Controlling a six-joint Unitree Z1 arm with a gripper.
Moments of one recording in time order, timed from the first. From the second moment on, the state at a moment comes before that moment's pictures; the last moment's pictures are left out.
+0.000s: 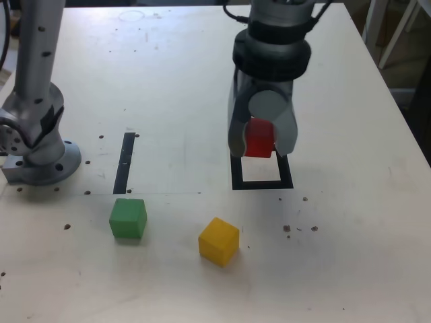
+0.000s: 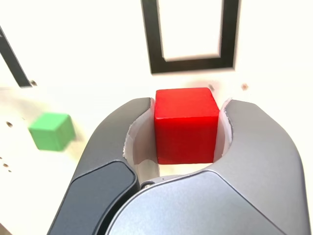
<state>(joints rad) -0.19 2.01 -1.73 1.40 0.01 -0.17</state>
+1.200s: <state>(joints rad) -0.06 2.05 -1.47 1.08 -0.03 -0.07</state>
